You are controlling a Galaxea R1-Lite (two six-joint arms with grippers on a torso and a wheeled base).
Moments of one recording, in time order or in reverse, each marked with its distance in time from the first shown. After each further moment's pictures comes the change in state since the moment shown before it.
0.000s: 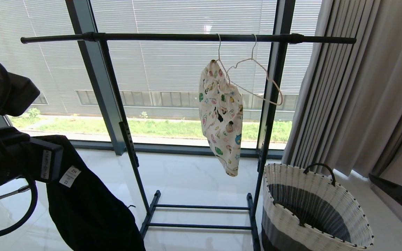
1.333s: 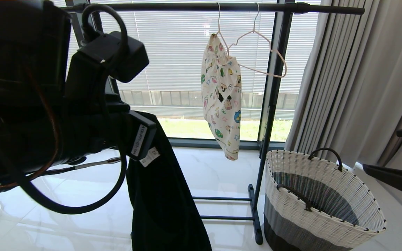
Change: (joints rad) left arm -0.373 0.266 -0.353 0.145 0.015 -0.027; right arm 0.212 0.028 -0.315 0.346 0.073 0.218
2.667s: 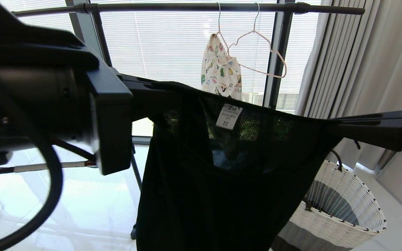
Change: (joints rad) left arm -0.188 -0.081 -0.126 0.007 -0.371 -0.007; right arm 0.331 0.191 -0.241 -0.015 0.015 0.090
